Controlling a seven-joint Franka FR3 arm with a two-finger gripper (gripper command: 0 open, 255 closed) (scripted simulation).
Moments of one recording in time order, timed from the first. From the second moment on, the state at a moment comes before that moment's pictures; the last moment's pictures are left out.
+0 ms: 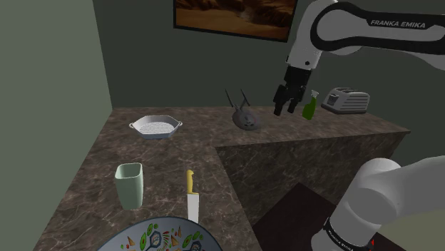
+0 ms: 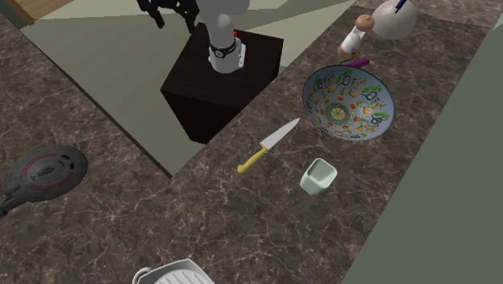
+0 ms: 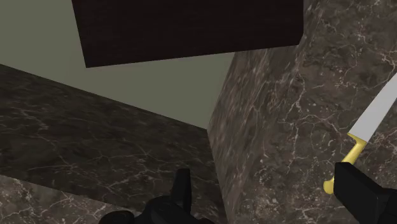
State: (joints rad) arm -0.01 -0.76 0.01 -2.34 0.09 1.60 0.03
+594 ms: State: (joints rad) arm 0.03 -0.69 0.13 -2.43 0.15 1.79 0.15
